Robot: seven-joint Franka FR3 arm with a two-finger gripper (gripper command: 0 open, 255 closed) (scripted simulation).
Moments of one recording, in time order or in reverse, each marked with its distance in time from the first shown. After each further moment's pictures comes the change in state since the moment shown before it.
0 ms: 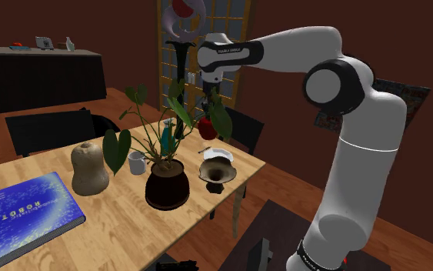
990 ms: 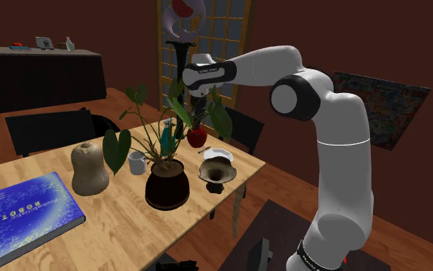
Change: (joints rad) arm -0.016 0.259 0.013 0.160 0.047 0.095 -0.007
